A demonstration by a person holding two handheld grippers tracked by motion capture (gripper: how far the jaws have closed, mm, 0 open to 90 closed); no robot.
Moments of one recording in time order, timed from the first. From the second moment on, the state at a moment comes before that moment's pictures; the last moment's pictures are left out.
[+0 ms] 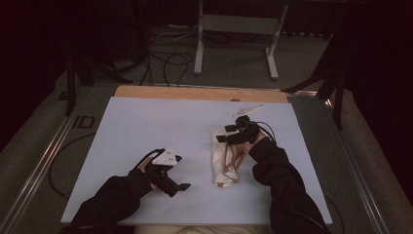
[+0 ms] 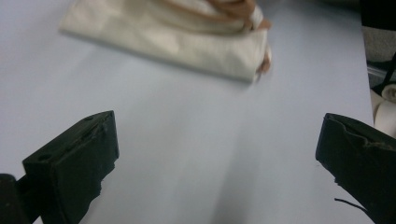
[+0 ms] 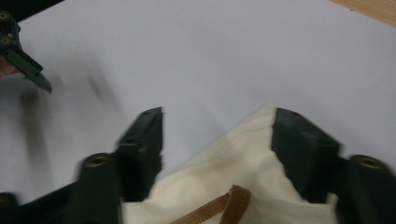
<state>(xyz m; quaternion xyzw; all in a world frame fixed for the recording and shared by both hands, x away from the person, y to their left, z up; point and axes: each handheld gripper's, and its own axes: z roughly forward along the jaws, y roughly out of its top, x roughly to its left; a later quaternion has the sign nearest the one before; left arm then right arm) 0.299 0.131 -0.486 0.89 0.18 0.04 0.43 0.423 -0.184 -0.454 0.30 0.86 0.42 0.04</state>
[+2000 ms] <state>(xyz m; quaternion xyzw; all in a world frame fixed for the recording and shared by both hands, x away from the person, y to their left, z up) 0.270 0.222 -0.508 0.82 0.31 0.11 0.48 0.387 -0.226 -0.480 0.34 0.86 0.36 0.10</state>
